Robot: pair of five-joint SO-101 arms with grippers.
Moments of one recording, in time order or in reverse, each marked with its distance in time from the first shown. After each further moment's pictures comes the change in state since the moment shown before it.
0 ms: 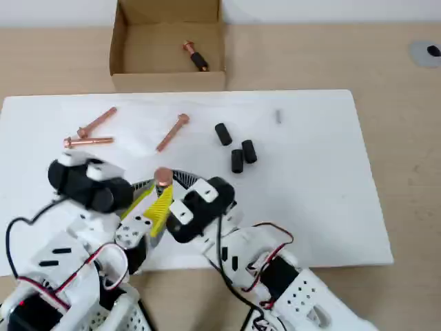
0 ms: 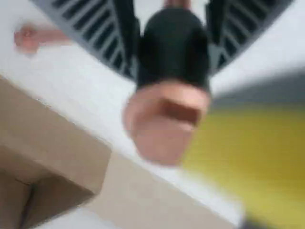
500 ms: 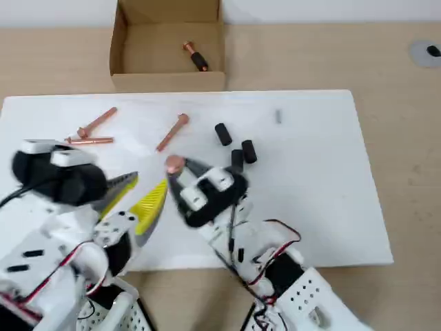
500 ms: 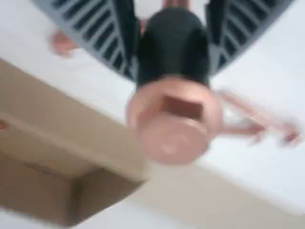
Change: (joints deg) left arm -2.7 13.9 -24.3 9.6 0.7; right arm 7.2 0.2 -4.0 0.2 -2.1
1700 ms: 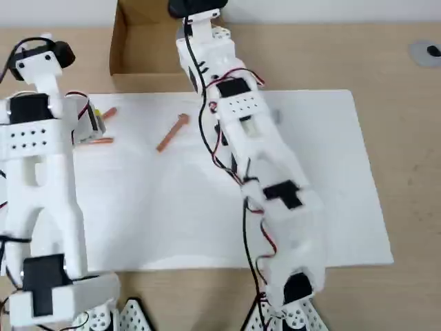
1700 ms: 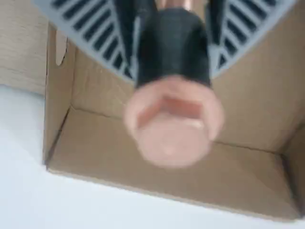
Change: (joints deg) left arm -37.5 70.5 -21.9 -0.4 -2.5; right arm 20.2 119.8 -111.6 4.0 -2.6
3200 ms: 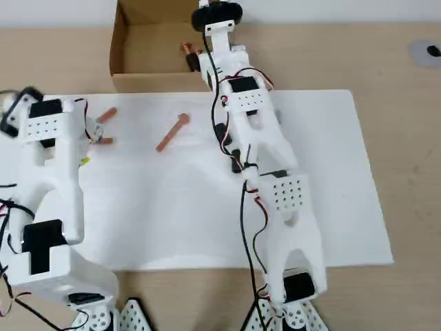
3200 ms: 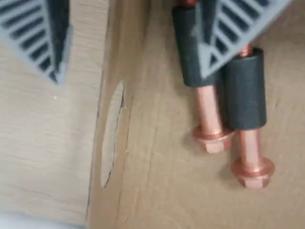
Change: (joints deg) left arm -4.0 12.8 9.2 -12.8 44.7; right arm 4.9 19.1 -18.9 14.7 0.0
